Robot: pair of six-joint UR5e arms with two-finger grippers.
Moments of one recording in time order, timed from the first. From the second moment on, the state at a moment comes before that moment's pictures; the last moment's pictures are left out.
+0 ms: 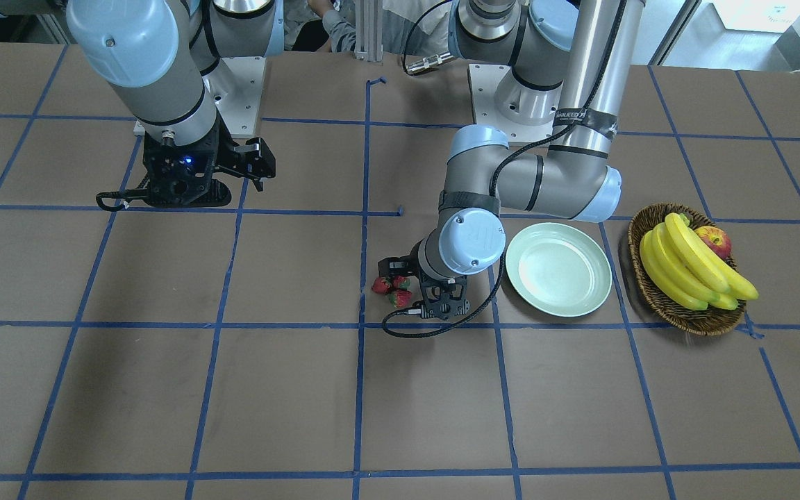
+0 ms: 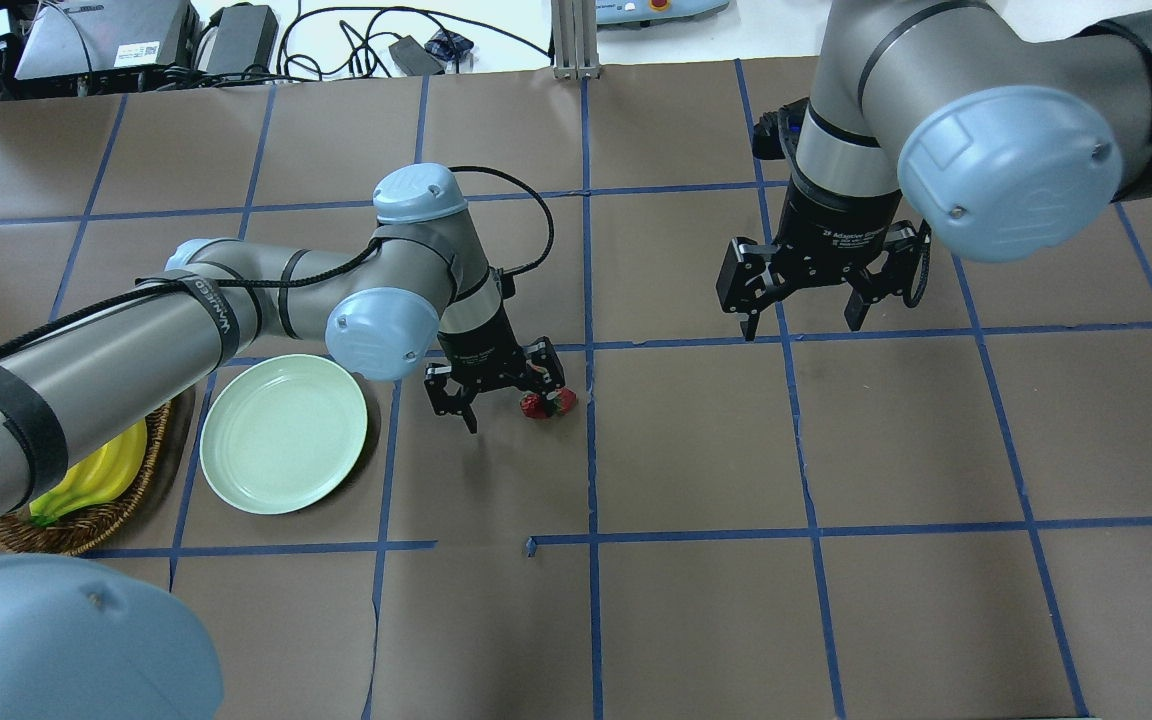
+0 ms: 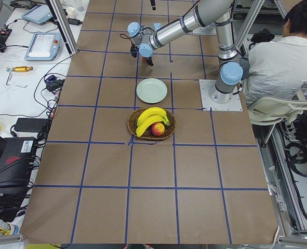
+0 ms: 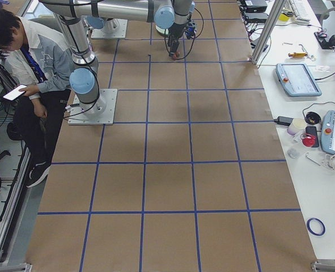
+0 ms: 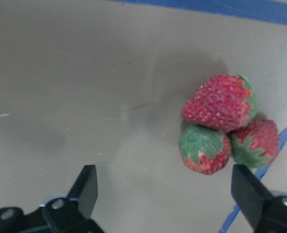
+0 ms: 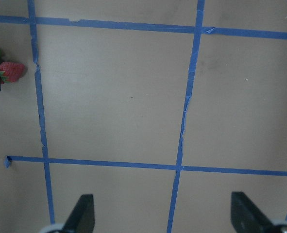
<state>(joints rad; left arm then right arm) -1.77 -2.03 -1.82 -1.19 1.36 -0.31 1.67 -1.51 1.67 -1.53 -1.55 0.03</state>
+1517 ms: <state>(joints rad) -1.77 -1.99 -1.80 -1.22 1.48 -0.29 1.67 -1.51 1.67 -1.54 -1.55 0.03</state>
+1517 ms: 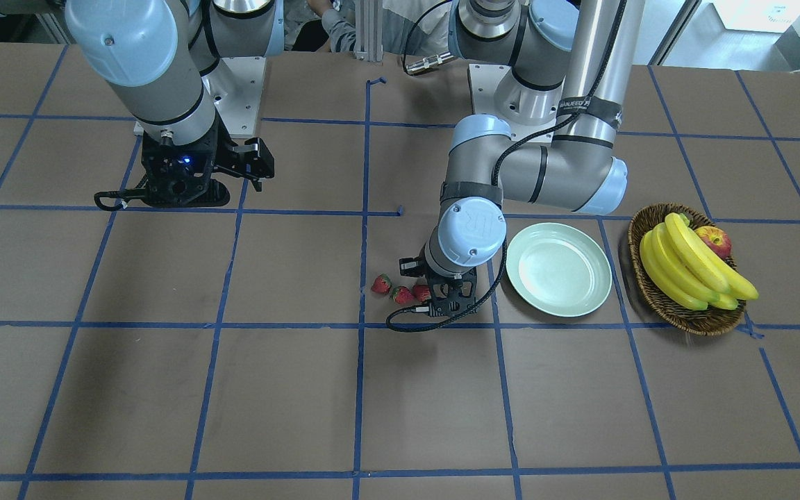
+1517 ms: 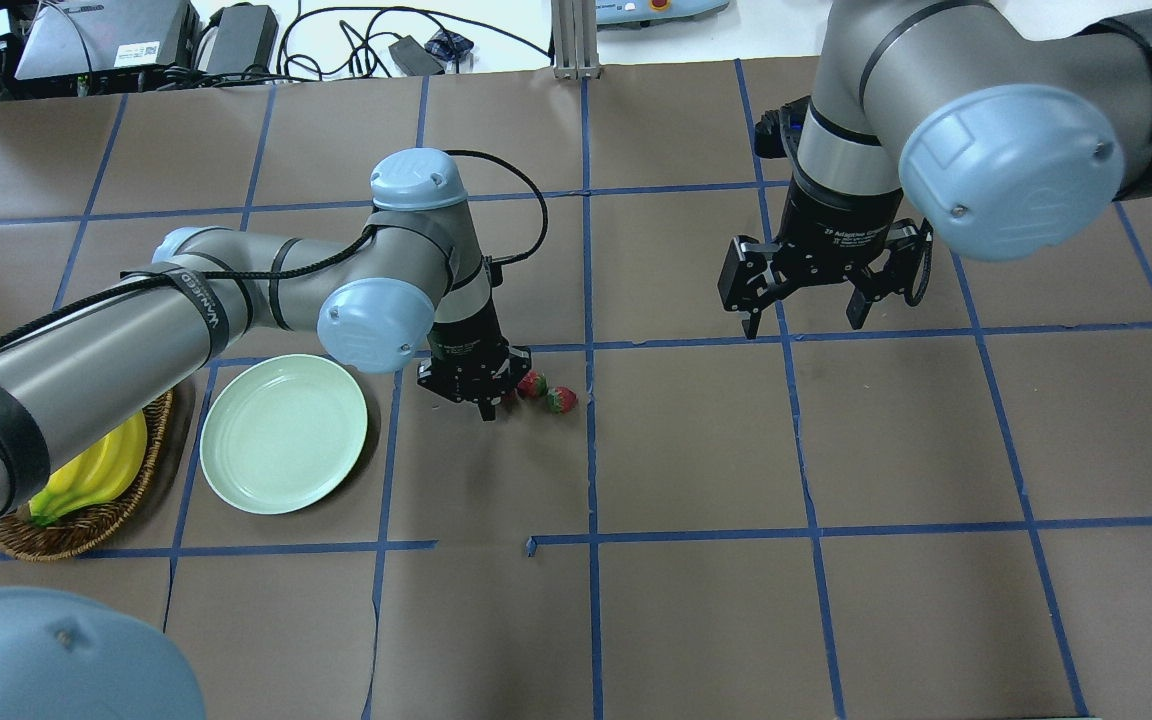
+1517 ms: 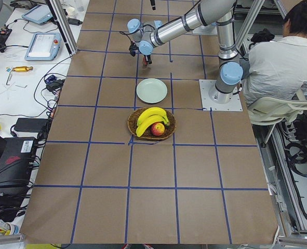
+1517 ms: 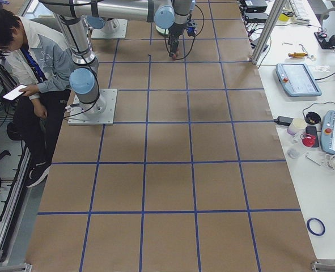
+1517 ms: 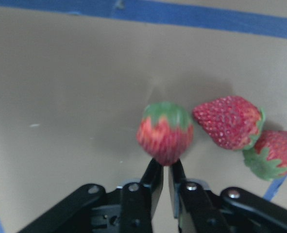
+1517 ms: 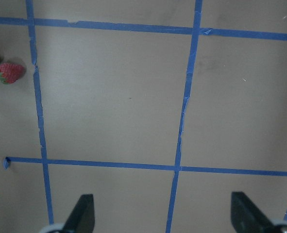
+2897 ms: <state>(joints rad) -1.72 -1.99 -1.78 -1.16 1.38 -0.41 1.67 -1.51 1.67 -1.54 -1.55 0.03</state>
